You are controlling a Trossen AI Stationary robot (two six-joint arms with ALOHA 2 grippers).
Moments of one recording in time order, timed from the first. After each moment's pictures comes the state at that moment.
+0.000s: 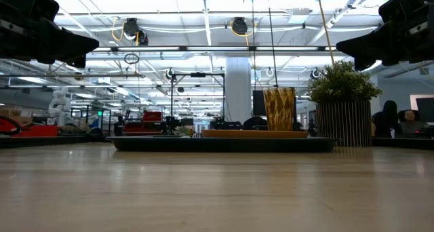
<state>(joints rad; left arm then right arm) -0.09 0.04 0.01 0.02 -0.03 0.12 0.03 0.02 0.02 0.02 0.08 -0.07</state>
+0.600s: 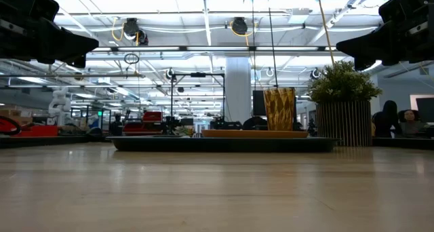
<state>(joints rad) -0.09 0.04 0.01 0.02 -0.03 0.12 0.03 0.02 0.02 0.02 0.08 -0.06</state>
